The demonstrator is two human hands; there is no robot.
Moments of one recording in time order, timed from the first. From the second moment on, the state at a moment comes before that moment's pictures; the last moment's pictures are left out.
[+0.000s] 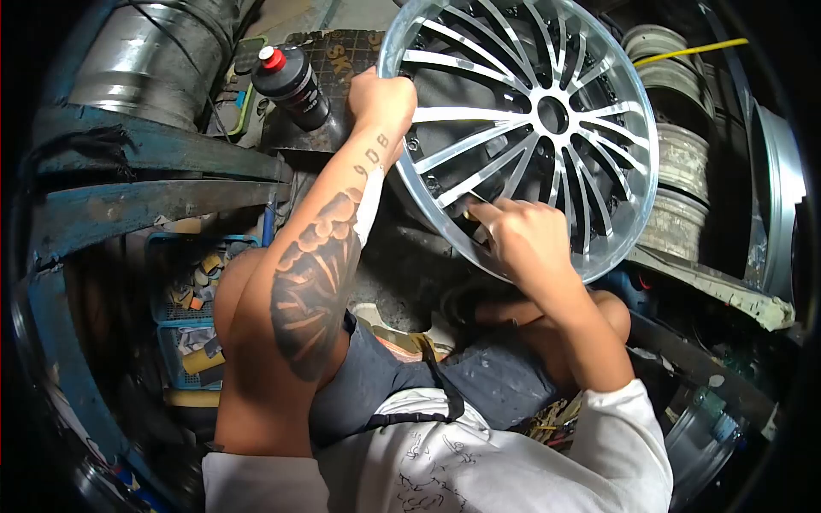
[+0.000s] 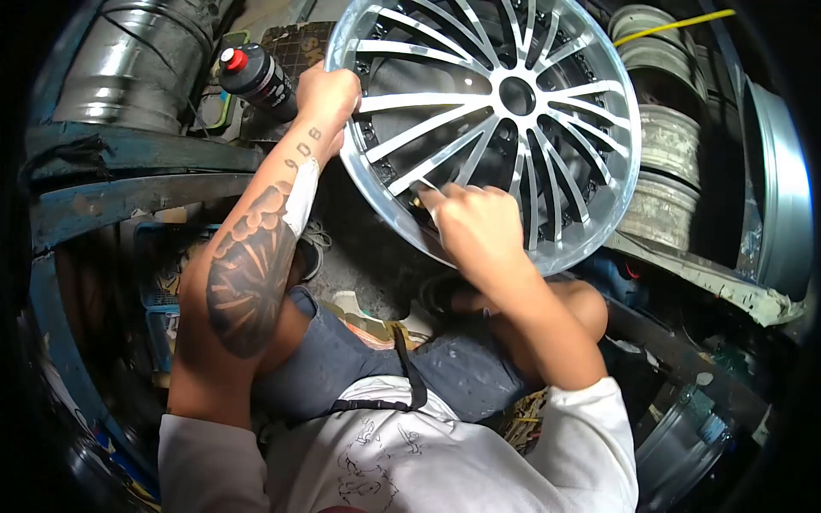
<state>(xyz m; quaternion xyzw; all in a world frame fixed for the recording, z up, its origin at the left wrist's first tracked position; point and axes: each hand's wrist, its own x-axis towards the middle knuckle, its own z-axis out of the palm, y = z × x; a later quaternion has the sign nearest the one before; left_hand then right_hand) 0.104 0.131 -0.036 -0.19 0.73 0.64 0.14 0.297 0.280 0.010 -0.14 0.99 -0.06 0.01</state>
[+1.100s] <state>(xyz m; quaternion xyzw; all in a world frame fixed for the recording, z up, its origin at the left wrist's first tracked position) 0.107 0.131 -0.046 -0.19 0.74 0.63 0.14 0.287 0.277 0.031 -0.04 0.99 -0.06 0.10</state>
